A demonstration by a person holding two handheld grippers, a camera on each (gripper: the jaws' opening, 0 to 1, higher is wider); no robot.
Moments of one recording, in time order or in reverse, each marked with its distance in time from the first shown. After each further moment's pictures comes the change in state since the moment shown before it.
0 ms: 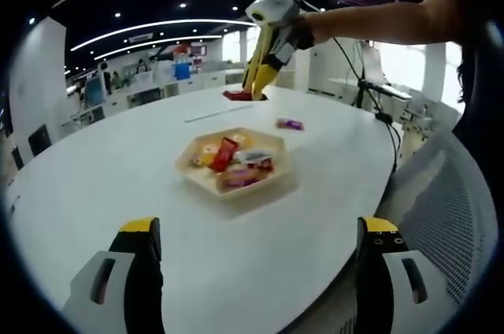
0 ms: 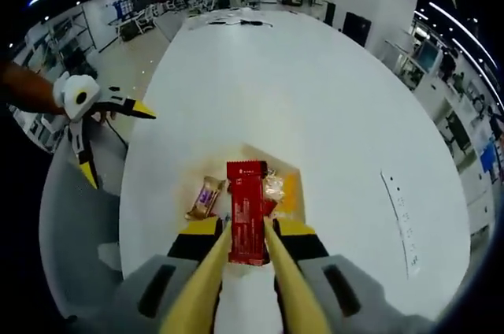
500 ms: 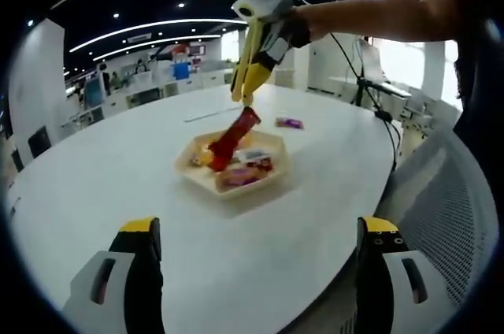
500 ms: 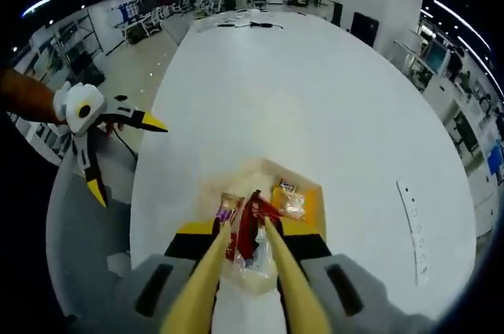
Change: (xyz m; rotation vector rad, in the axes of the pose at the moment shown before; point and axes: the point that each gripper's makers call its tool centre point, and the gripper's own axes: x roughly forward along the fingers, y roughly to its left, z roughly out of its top) left arm 0.000 -0.001 0.000 0.006 0.005 -0.002; right arm 0.011 0.017 0.016 0.005 -0.009 0.033
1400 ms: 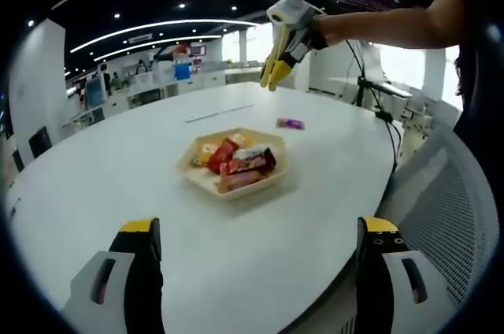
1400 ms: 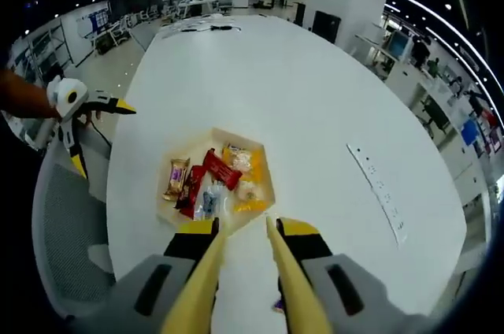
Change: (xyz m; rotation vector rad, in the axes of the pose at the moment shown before) left arm 0.000 0.001 0.000 0.004 0.000 0.005; right arm -0.064 -0.051 -0.082 0.104 -0.016 -0.176
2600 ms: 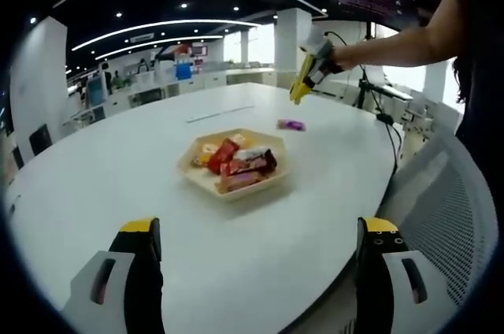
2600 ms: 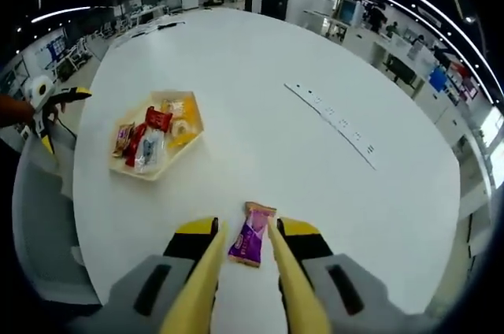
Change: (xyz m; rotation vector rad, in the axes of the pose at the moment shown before) left arm 0.001 0.001 0.000 -0.013 -0.002 0.001; right arm -0.010 -0.069 -0.115 0.202 0.031 -0.140
